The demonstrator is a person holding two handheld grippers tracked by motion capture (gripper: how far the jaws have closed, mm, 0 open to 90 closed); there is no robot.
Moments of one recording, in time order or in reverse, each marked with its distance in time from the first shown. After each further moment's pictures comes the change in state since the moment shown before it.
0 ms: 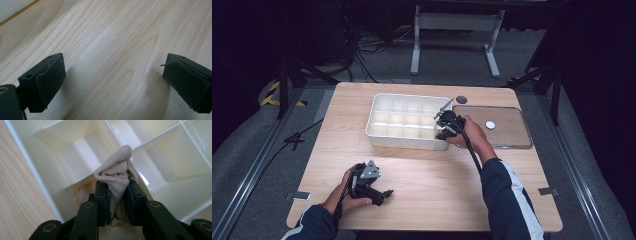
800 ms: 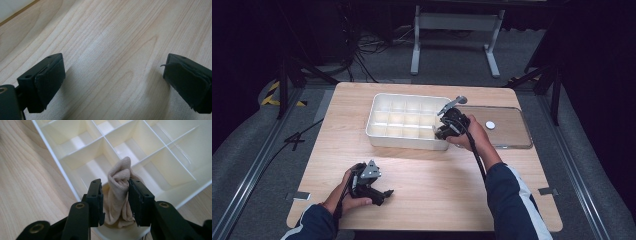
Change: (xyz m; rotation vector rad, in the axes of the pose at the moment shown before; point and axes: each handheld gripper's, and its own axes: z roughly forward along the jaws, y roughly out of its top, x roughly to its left) left arm 0.000 0.001 0.002 -0.007 -0.008 0.001; right arm 0.010 -0.005 -0.028 -0.159 0.009 0.051
